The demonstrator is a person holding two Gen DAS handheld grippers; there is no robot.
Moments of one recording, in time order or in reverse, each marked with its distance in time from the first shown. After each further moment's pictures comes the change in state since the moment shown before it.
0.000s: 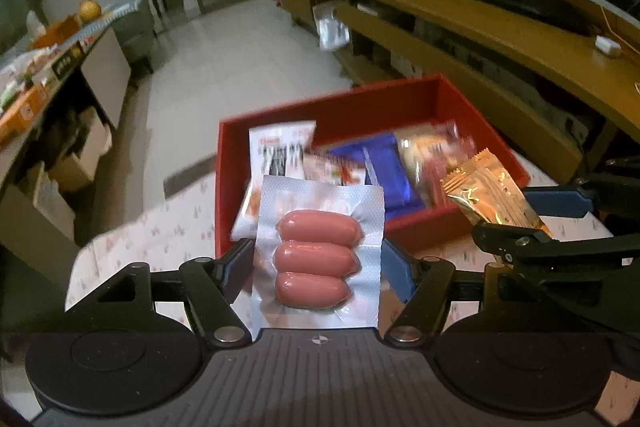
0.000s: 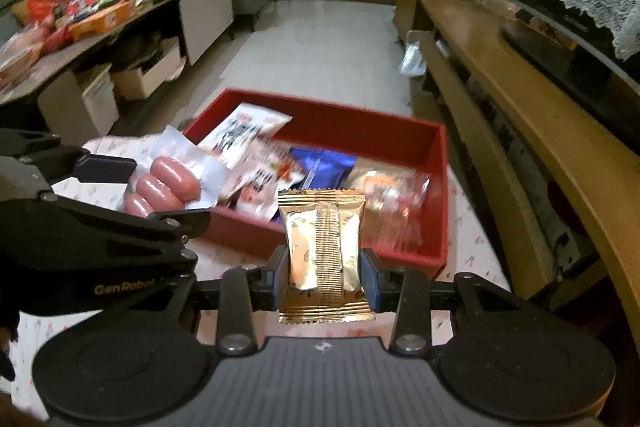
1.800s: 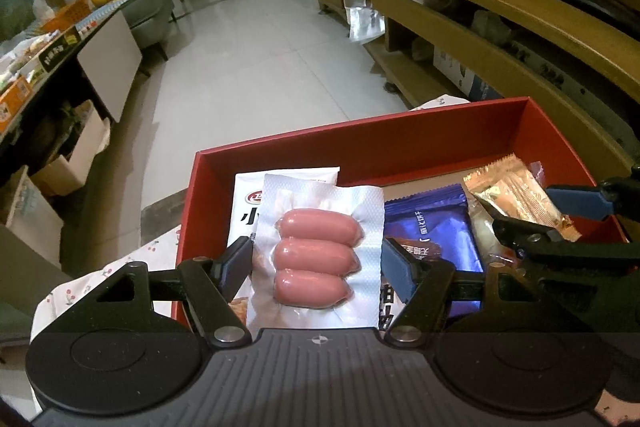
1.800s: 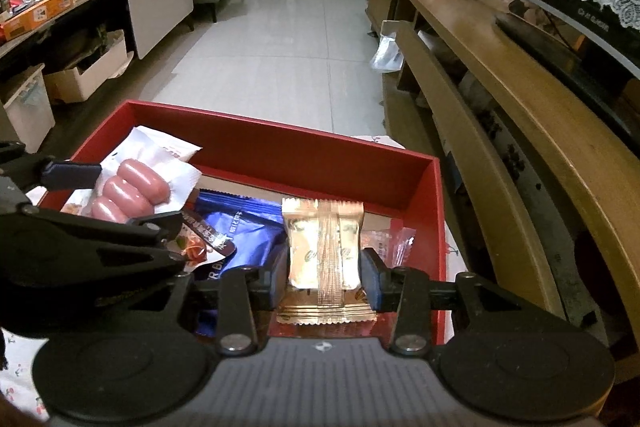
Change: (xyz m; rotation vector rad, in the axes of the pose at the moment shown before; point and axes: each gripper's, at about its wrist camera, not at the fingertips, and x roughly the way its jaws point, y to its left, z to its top) left arm 0.109 0.002 0.047 -0.057 0.046 0.078; right arm 0.115 -0.033 0.048 -0.003 0.034 -0.097
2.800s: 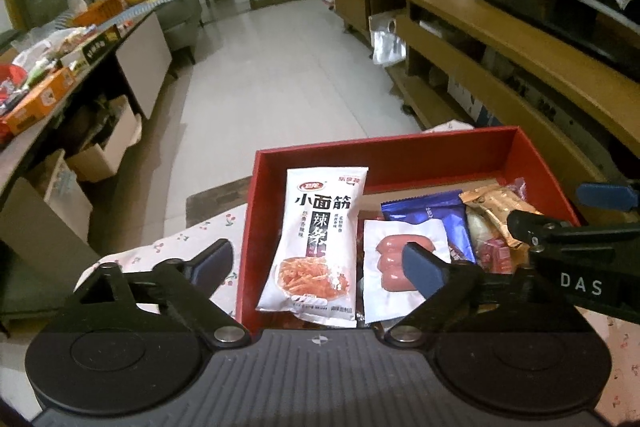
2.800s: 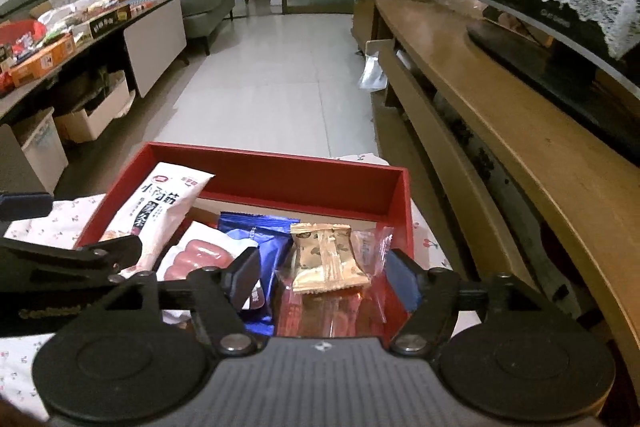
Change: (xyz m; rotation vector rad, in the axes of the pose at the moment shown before) left arm -0.066 0.025 -0.015 -0.086 -0.054 0.022; right arm -0.056 -0.013 -0.005 0.095 -0.069 0.020
